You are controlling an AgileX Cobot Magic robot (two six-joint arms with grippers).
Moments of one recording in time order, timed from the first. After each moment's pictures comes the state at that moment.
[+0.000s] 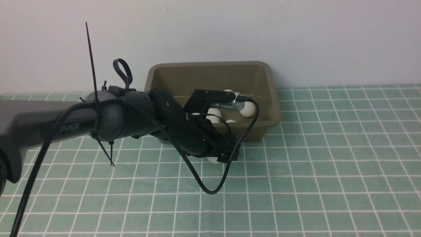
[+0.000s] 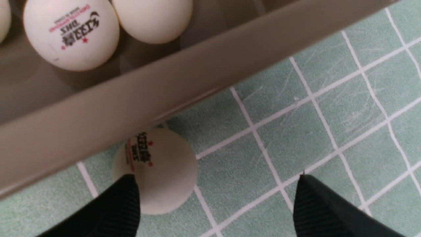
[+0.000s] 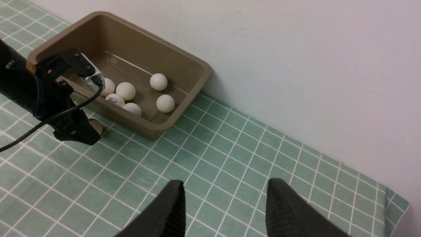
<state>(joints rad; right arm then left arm) 0.46 0.78 -1.40 -0.17 1.29 -0.15 -0.49 1.96 -1.26 -0.71 0.40 0.44</state>
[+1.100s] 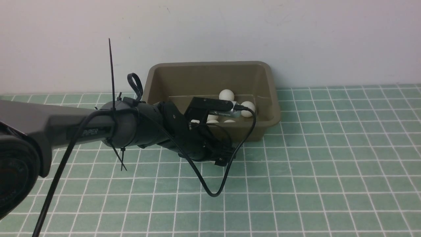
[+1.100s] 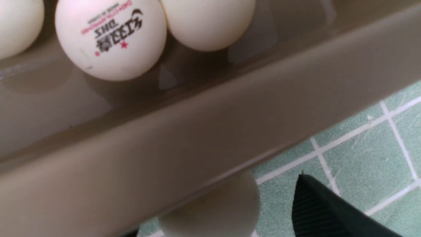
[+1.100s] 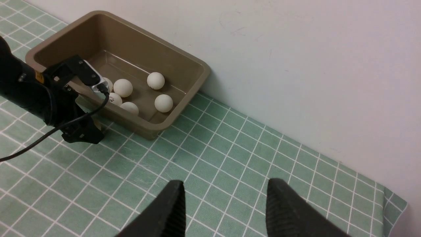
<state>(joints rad) 0.46 0.78 -1.40 -0.18 1.29 -0.15 -0.49 2.05 -1.26 -0.70 0.28 0.44</state>
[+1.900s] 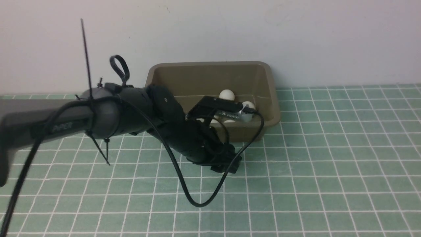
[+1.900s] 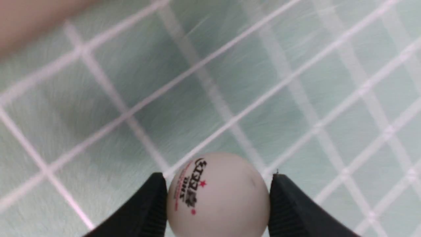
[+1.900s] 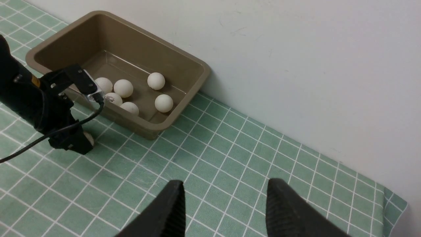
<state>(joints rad) 0.46 0.78 -1.40 -0.18 1.29 -0.15 -0.49 1.94 -1.26 -0.71 0.57 0.55</state>
